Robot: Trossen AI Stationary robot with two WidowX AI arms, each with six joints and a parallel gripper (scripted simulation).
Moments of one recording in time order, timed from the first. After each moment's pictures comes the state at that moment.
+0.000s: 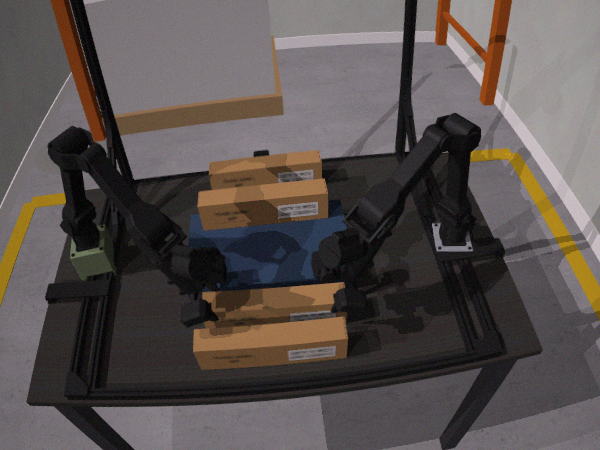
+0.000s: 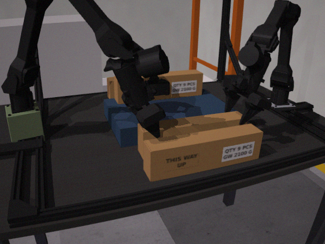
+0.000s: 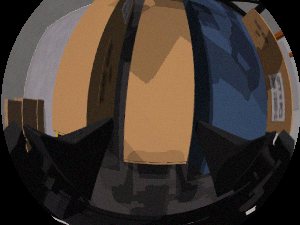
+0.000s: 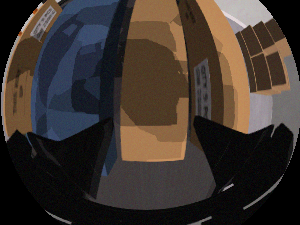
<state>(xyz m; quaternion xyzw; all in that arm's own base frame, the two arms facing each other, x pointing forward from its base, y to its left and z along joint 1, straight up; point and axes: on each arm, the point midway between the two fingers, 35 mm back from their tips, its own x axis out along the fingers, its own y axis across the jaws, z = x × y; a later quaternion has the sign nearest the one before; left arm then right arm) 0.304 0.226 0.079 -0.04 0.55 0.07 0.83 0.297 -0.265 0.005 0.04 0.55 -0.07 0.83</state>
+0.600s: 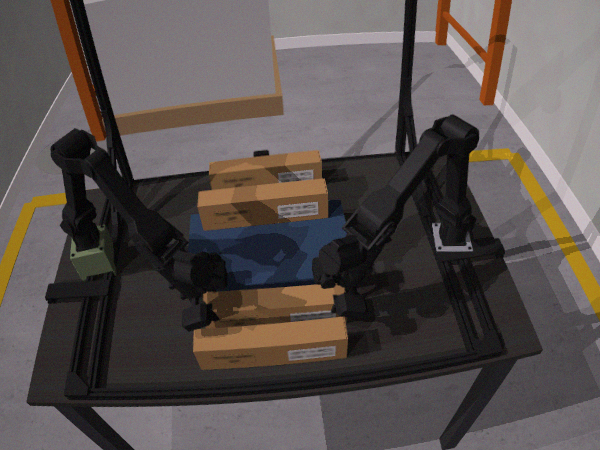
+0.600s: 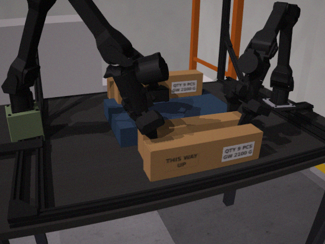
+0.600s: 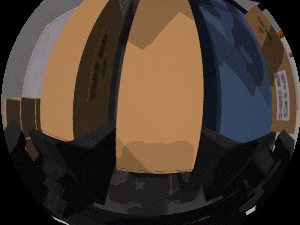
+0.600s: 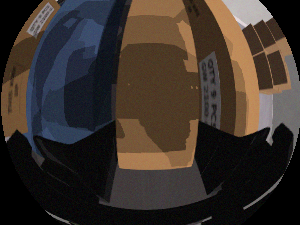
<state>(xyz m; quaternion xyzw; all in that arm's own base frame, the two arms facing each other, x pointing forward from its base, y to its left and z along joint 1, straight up) 0.302 0.224 0.060 -0.05 0.56 0.07 0.83 0.295 -0.263 -0.013 0.05 0.56 -0.07 0.83</state>
